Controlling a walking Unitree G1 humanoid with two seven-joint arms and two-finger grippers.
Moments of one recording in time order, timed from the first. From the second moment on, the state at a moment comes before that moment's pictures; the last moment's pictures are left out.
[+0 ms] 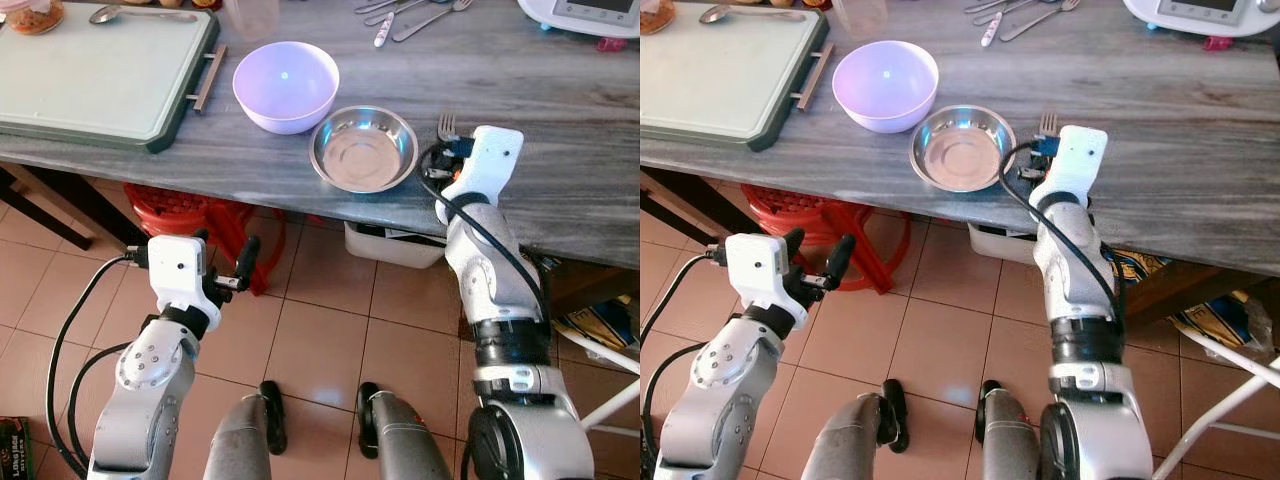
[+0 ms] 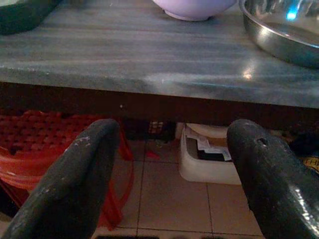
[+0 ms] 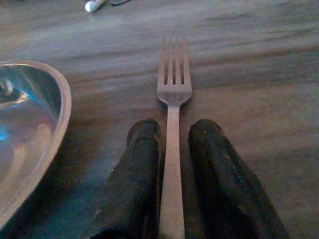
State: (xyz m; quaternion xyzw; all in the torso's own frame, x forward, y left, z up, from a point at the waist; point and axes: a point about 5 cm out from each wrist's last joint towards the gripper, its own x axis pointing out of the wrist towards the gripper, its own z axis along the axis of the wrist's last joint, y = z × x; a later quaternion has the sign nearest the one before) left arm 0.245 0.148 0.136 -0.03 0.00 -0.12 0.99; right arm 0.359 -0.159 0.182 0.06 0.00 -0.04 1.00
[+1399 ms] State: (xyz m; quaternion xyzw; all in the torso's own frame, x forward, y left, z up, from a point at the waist) left arm 0.244 0.145 0.135 -0.04 0.00 -0.12 0.99; right arm 0.347 -0.205 0.194 0.01 -0.07 -0.12 0.99
